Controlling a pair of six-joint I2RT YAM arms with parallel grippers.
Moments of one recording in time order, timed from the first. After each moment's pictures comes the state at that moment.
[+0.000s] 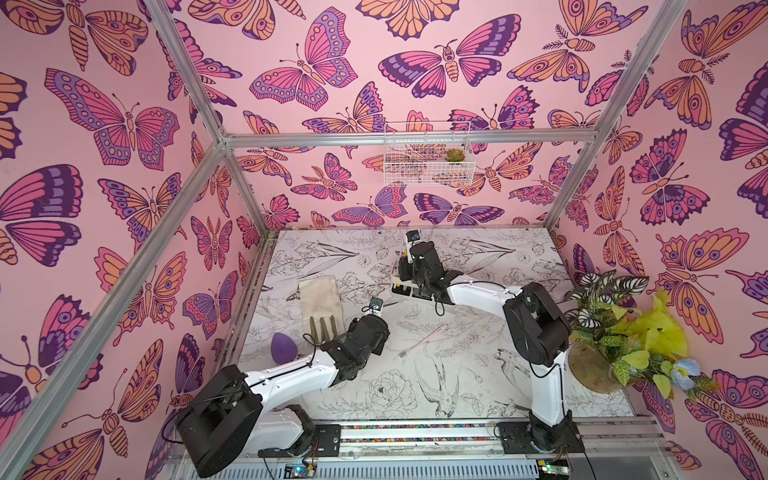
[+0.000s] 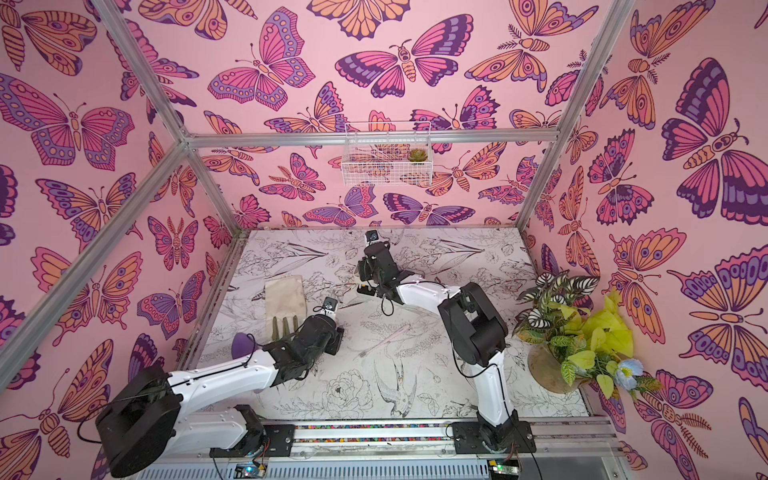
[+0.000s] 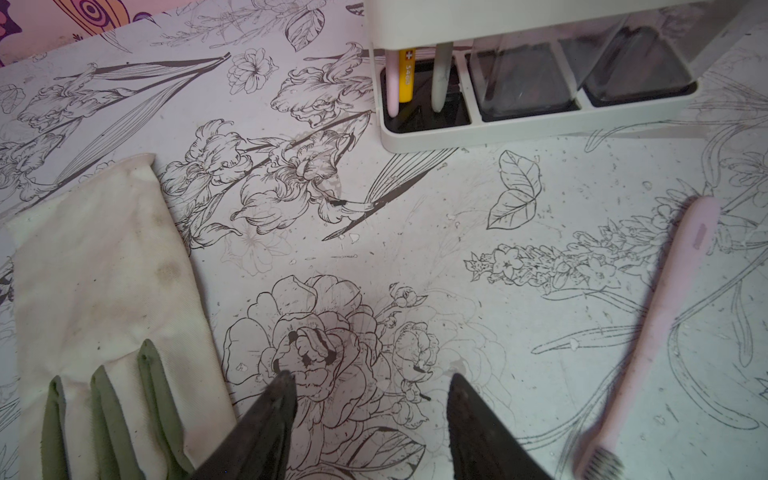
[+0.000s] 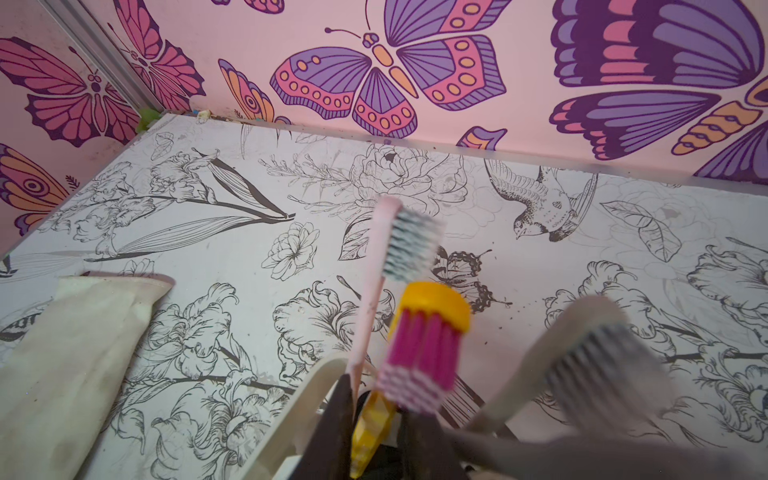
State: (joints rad) left arm -0.79 1.26 0.53 -0.03 -0.44 -0.25; right arm 0.67 2.05 1.43 0.13 0.21 0.27
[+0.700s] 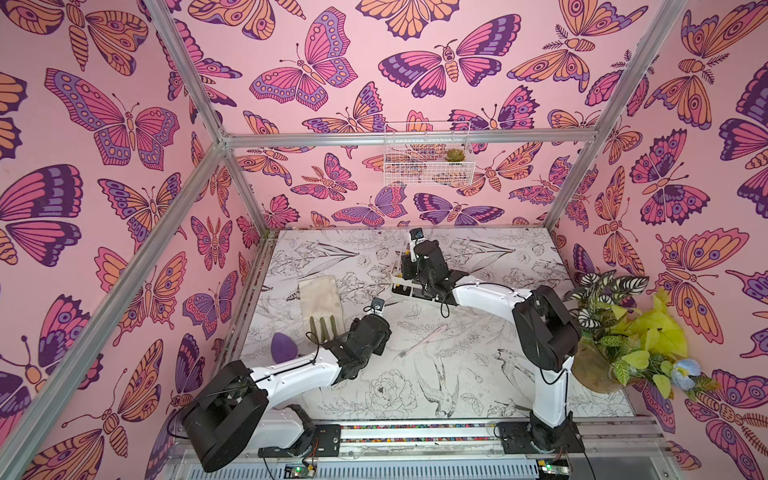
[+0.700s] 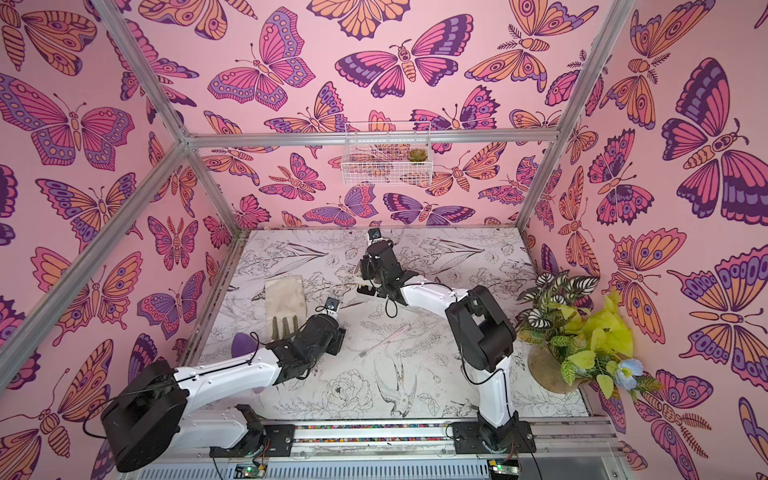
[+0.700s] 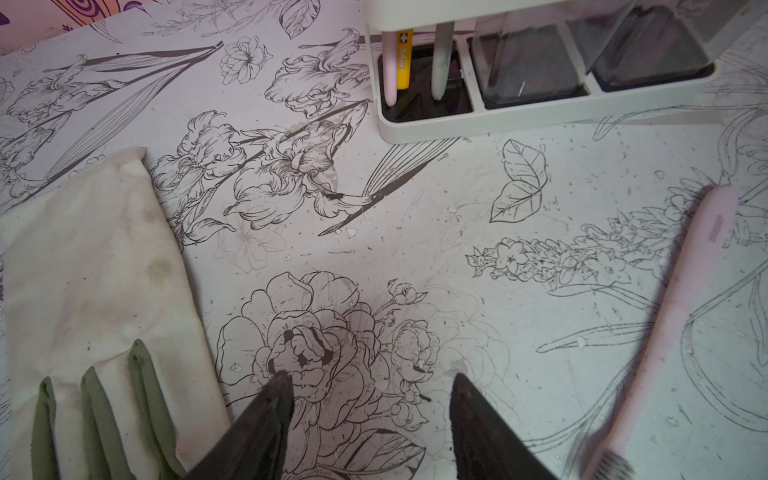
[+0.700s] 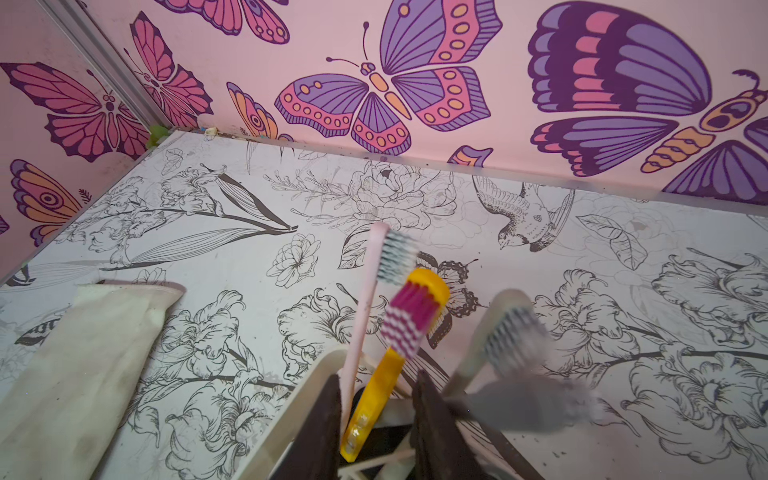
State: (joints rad) left arm -0.79 1.29 0.54 -0.03 -0.43 -0.25; right arm 0.67 1.97 1.37 0.15 0.22 0.26
